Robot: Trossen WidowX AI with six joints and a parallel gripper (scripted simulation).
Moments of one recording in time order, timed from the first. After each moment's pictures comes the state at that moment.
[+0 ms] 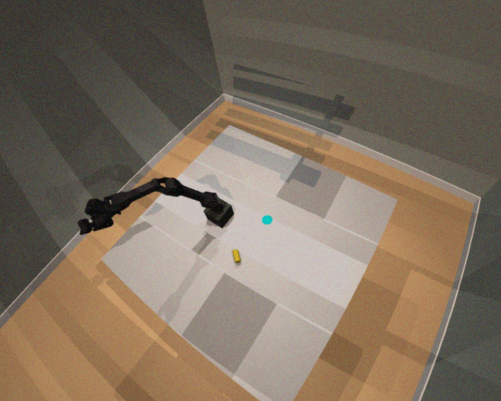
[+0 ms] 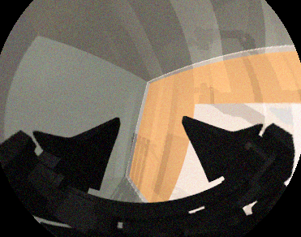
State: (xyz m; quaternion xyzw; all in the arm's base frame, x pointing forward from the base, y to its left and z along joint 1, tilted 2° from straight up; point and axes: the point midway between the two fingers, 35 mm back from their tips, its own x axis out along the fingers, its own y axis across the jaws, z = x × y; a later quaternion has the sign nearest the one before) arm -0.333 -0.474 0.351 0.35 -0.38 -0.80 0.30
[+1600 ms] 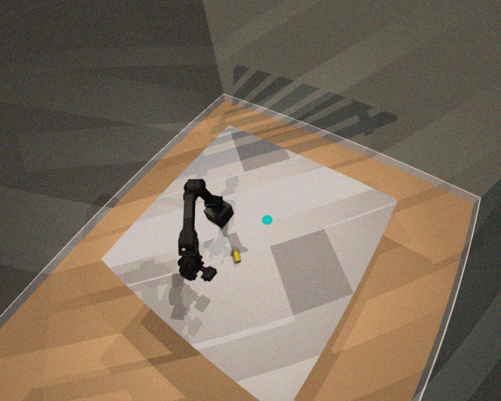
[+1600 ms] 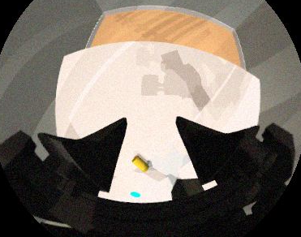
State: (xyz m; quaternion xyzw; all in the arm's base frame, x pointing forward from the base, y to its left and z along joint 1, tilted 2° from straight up) arm 0.168 -0.379 0.135 0.42 0.37 -0.55 0.62
